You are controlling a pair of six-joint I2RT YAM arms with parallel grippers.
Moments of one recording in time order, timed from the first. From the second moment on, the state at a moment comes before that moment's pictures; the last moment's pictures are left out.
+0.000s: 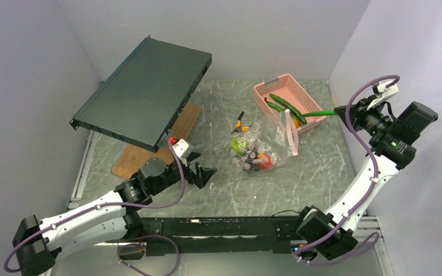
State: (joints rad) left arm -0.95 0.76 0.45 0.20 -0.05 -0.26; right arm -0.77 1.06 1.38 -0.77 -1.16 -0.41
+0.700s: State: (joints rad) left arm -0.95 0.72 0.41 0.20 -0.05 -0.30; right arm -0.65 1.06 1.02 -0.27 -0.94 -0.16
